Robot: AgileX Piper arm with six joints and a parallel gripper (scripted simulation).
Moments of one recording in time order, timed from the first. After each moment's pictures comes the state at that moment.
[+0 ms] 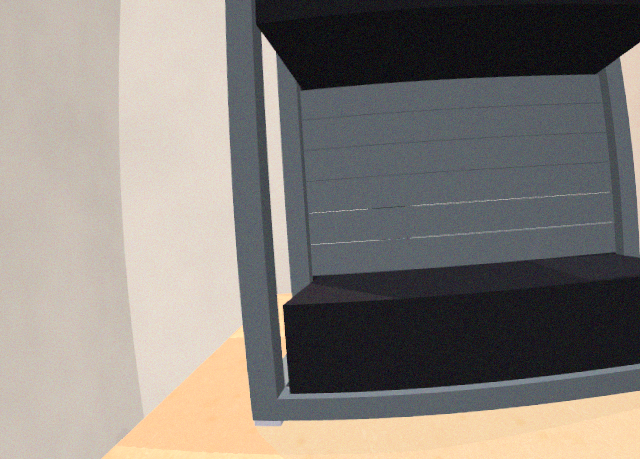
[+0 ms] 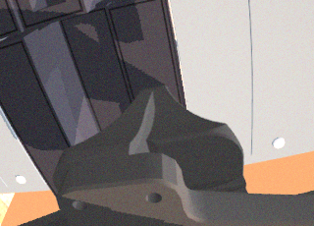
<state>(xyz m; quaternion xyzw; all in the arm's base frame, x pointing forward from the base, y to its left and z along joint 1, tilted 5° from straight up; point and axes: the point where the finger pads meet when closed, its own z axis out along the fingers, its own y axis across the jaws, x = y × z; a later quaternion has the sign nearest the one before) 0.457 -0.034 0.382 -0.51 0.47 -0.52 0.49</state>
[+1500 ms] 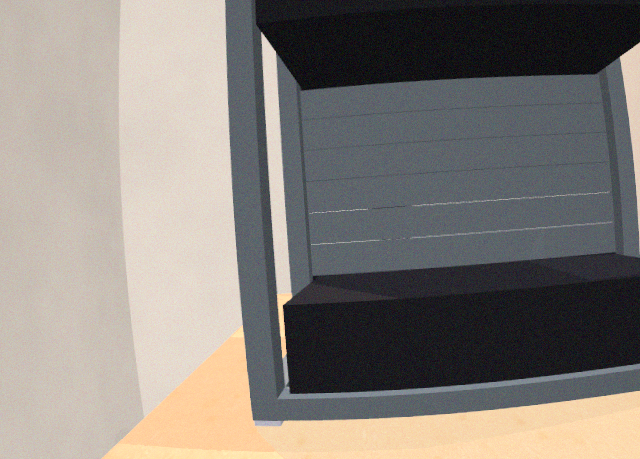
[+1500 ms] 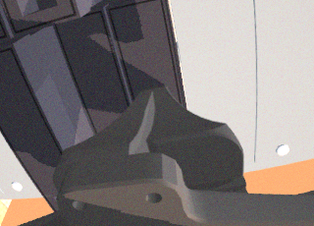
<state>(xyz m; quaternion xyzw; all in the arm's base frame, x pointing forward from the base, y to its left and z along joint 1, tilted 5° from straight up) 0.466 -0.034 0.383 -0.51 0.47 -0.52 0.49</state>
